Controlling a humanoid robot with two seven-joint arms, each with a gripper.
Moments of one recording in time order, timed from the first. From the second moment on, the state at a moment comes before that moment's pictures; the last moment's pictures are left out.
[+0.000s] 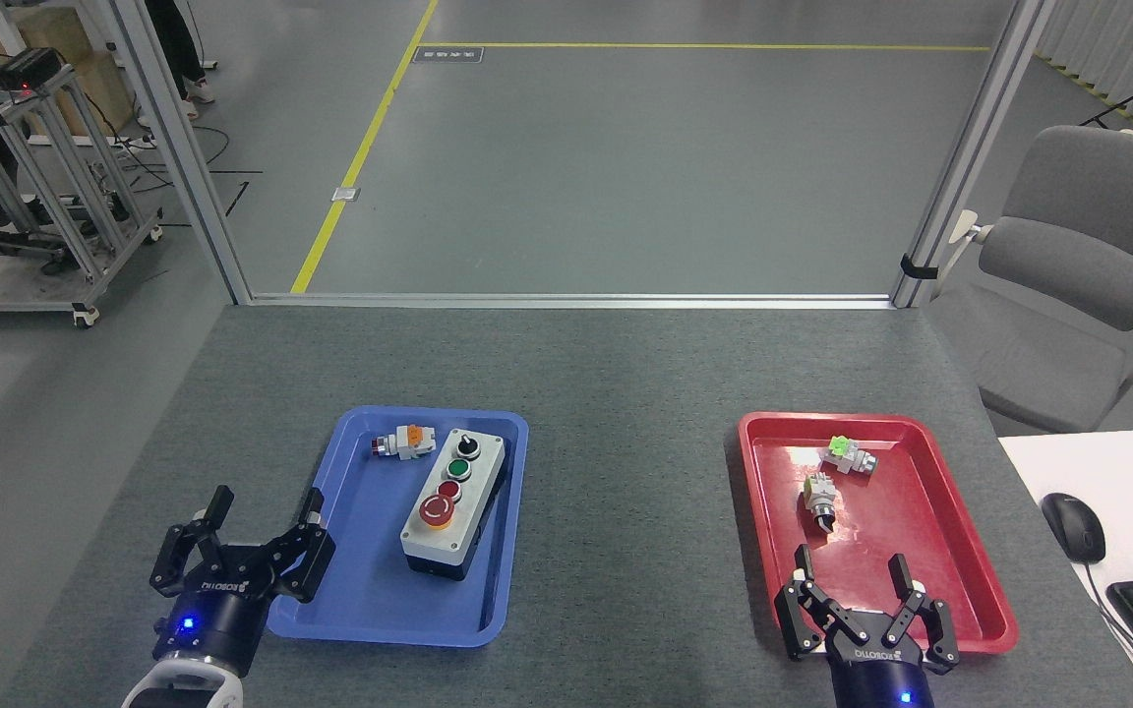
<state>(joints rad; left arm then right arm) -0.05 0.17 0.06 -1.49 -1.28 -0.14 0.14 0.10 -0.01 0.01 -1.54 1.38 0.04 -0.18</state>
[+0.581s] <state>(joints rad) -0.04 0.17 0.15 -1.48 -1.16 -0.20 0.18 0.10 -0.02 0.01 -1.54 1.38 0.05 -0.18</state>
